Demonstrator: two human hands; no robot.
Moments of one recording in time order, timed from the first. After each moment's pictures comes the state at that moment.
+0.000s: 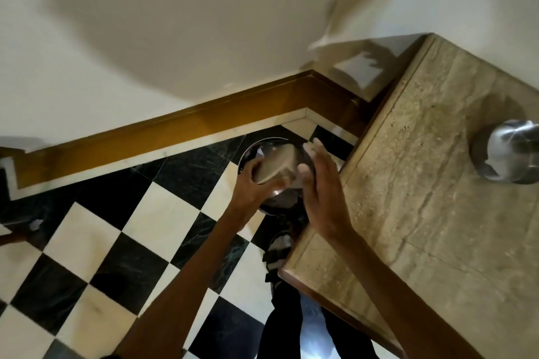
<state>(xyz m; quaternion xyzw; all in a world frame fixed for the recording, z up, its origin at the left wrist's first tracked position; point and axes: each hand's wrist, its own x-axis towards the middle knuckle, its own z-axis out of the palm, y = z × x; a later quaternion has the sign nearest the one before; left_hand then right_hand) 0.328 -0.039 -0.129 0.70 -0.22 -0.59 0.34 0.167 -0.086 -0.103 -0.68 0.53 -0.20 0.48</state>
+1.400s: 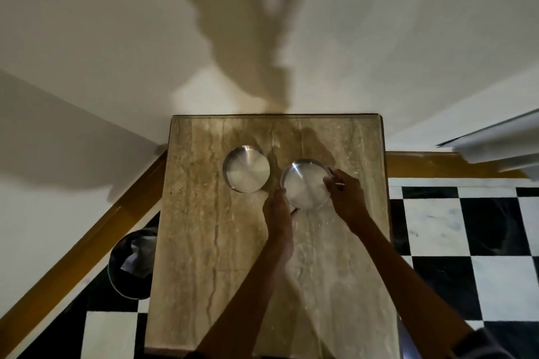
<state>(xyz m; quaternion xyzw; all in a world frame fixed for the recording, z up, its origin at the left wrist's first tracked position) -0.175 -0.163 -0.012 0.69 -0.07 -0.62 0.35 -0.317 -0.165 -0.051 -0.37 0.76 -0.31 0.44</state>
